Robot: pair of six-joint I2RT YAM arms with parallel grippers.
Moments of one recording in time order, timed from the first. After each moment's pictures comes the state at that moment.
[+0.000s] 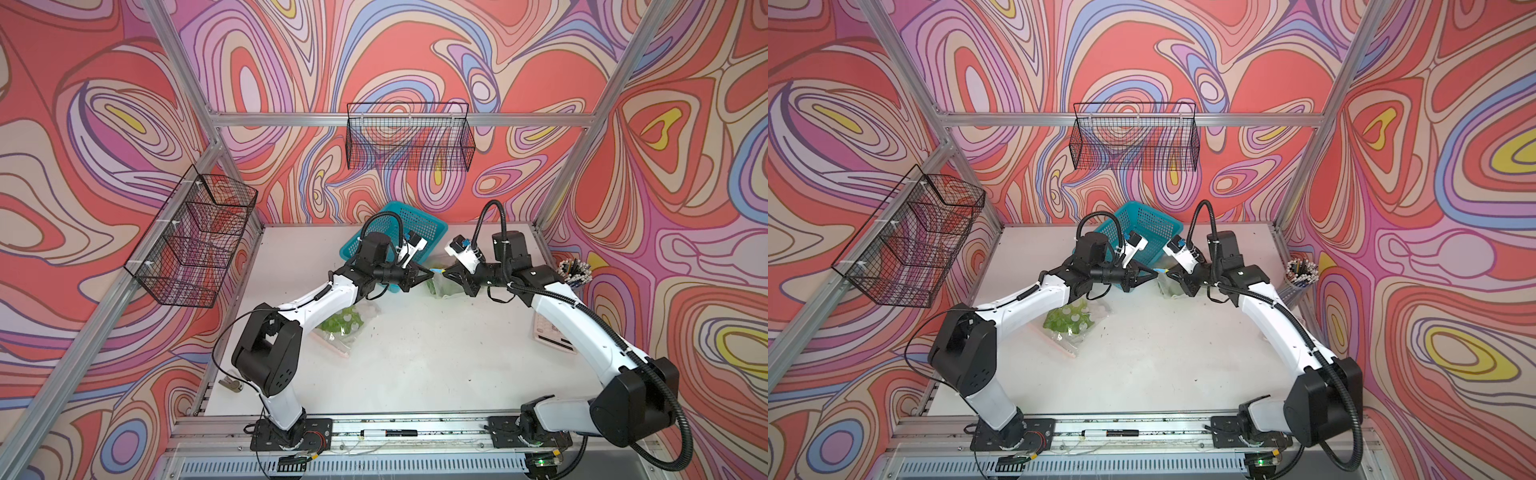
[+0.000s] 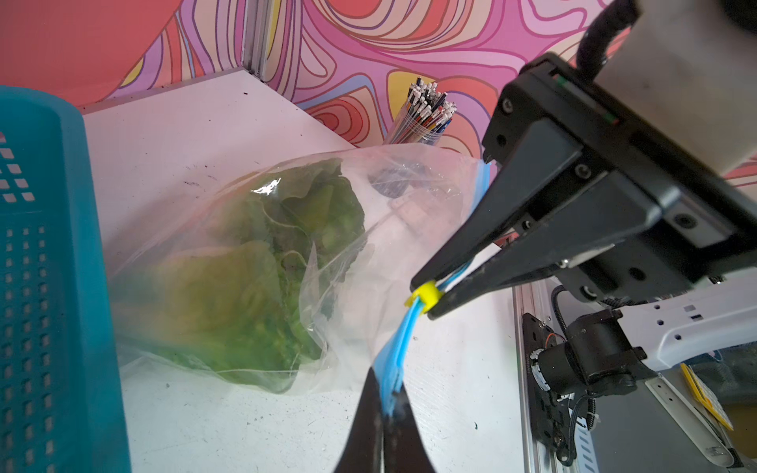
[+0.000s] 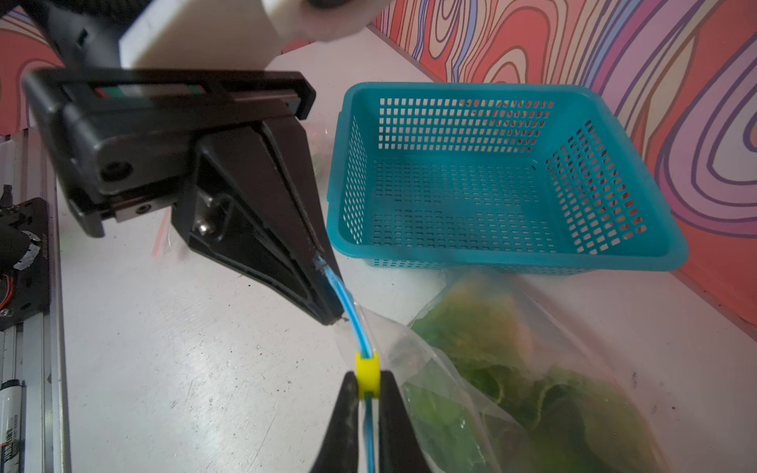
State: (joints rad) left arm -0.57 1.72 1.26 0.02 0.76 -0.17; right arm 0.28 1.36 1.18 -0.53 -0.57 -0.48
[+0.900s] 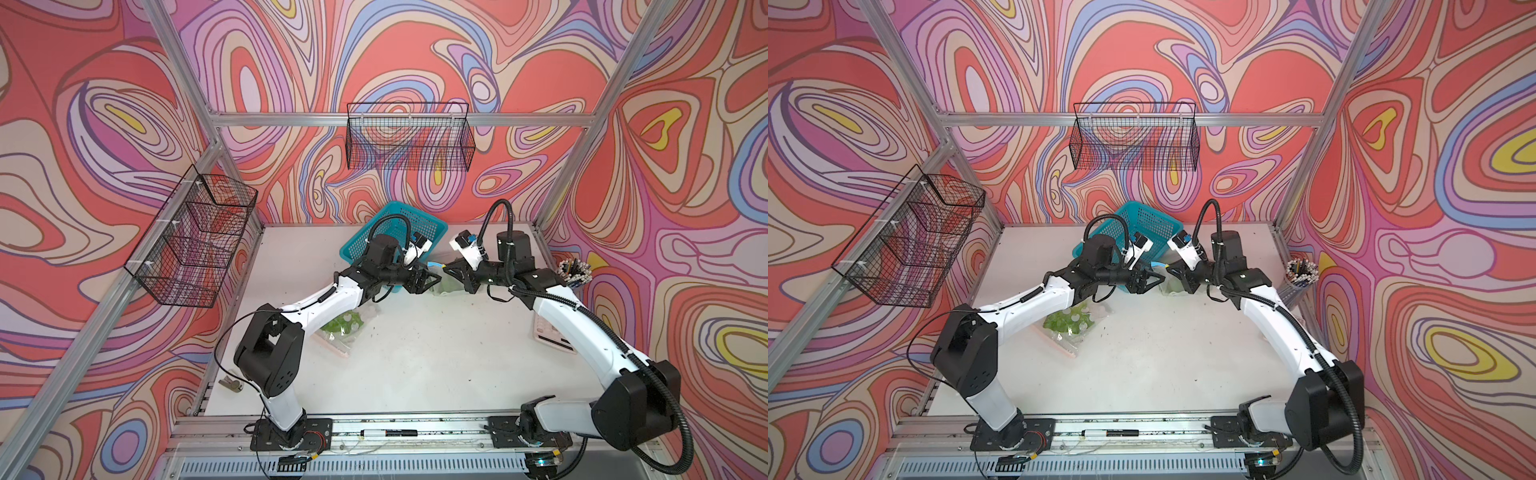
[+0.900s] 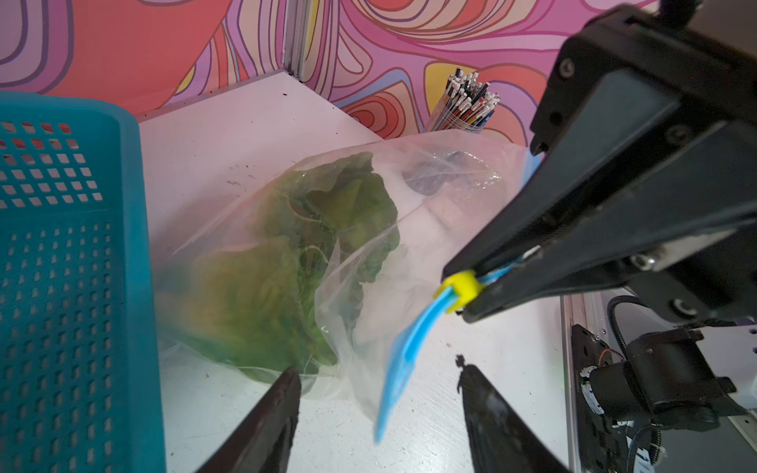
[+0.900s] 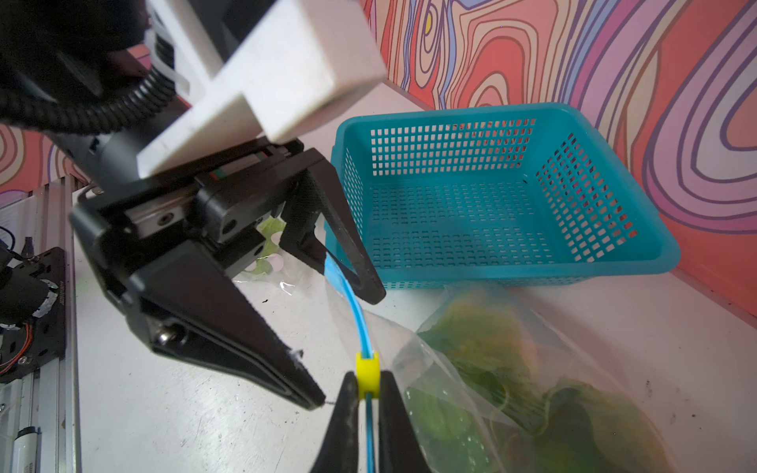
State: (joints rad) left arm -0.62 1.73 1.29 -0.02 0.59 -0.12; right arm 0.26 1.34 1.14 -0.41 -0.62 -0.36
